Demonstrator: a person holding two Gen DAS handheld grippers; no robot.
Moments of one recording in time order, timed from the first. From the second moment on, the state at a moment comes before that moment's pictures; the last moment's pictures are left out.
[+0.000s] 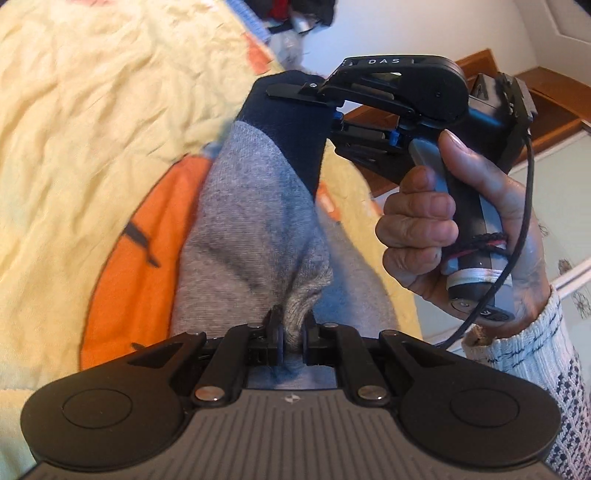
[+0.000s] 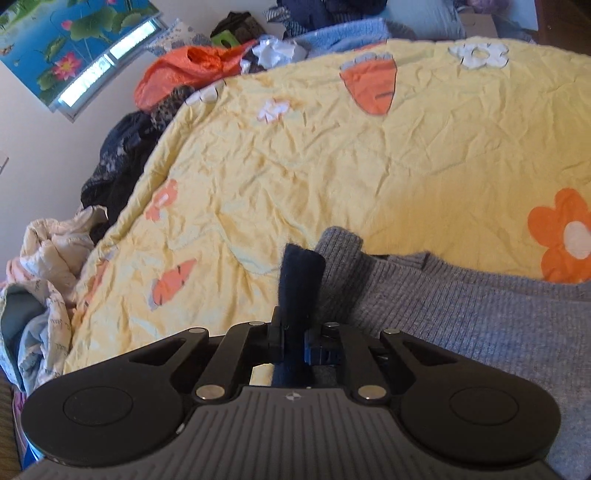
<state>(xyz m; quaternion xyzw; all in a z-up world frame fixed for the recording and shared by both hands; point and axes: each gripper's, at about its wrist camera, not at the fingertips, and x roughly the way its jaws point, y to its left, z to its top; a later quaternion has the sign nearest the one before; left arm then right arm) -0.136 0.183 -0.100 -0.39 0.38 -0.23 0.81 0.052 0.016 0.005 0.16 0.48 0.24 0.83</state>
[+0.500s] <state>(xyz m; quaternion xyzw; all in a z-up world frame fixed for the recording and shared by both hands) -0.147 0.060 -0.042 -0.30 0.38 -0.34 0.81 0.011 -0.143 0.061 0.16 0.43 0.19 0.87</state>
